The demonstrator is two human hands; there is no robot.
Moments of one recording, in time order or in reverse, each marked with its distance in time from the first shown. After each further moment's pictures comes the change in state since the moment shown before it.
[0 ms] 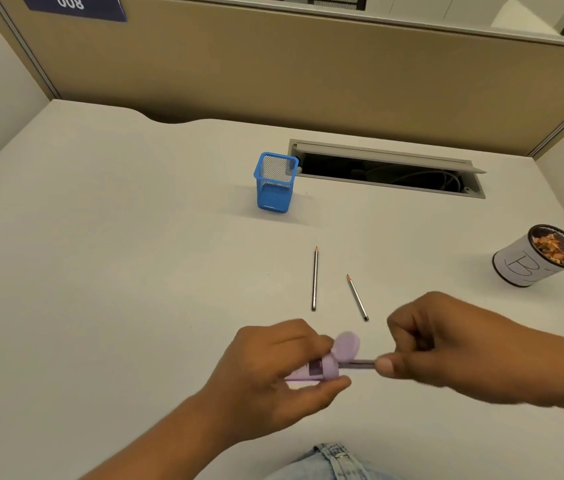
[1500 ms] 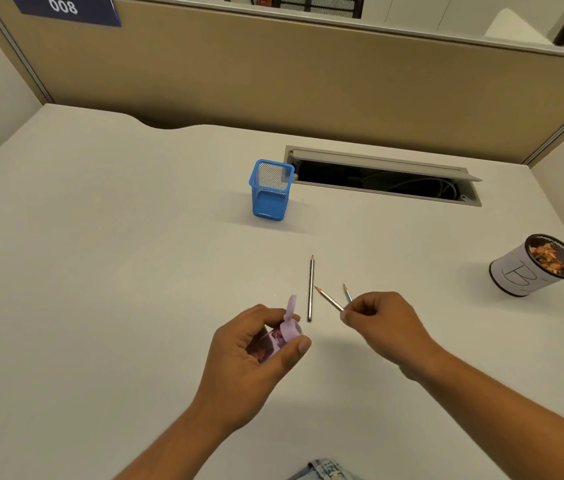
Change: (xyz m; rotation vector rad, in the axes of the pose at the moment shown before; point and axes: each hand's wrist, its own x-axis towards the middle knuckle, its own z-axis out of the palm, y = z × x) left_hand -0.007 -0.026 0.011 -0.349 0.236 -0.525; right_hand 0.096 0.066 0.054 0.312 0.455 0.287
